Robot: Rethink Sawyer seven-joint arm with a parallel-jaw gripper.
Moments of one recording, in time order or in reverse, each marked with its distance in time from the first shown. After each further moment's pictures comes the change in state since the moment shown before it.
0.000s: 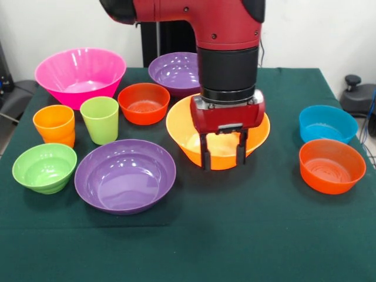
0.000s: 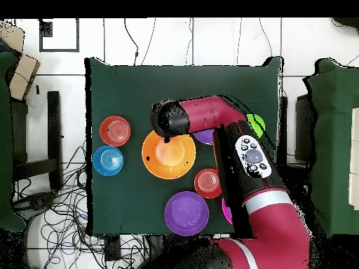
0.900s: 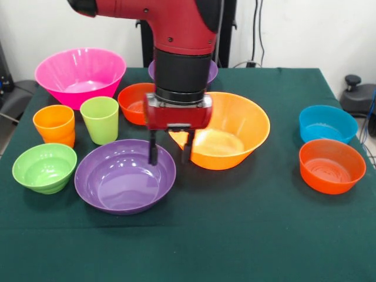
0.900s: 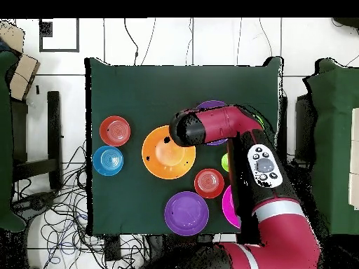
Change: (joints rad) arm -0.003 -0.002 -0.120 0.011 -0.097 -0.036 0.000
